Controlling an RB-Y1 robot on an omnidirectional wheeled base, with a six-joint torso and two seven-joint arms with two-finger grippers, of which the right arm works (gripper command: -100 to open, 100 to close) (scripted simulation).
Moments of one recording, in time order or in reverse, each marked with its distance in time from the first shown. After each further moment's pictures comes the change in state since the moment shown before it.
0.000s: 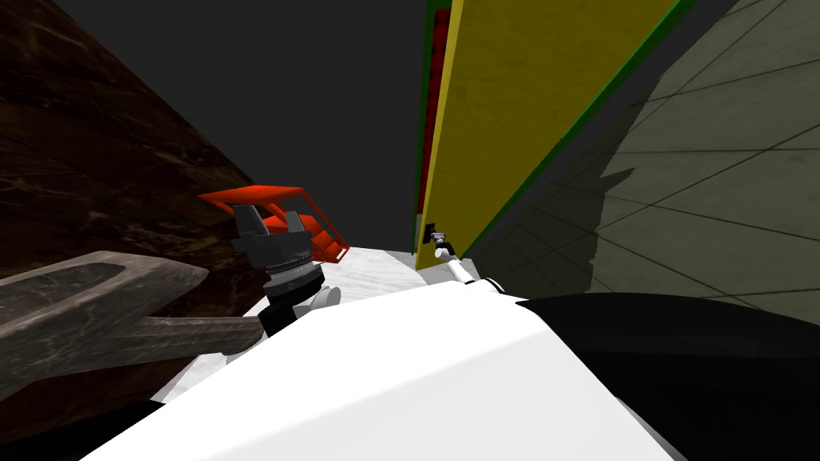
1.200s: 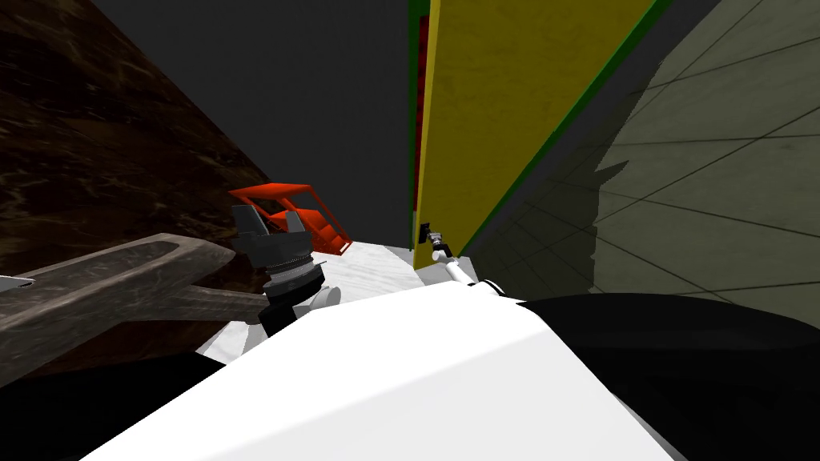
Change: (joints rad) arm 0.033 0.002 0.095 -0.055 0.020 -0.057 -0.031
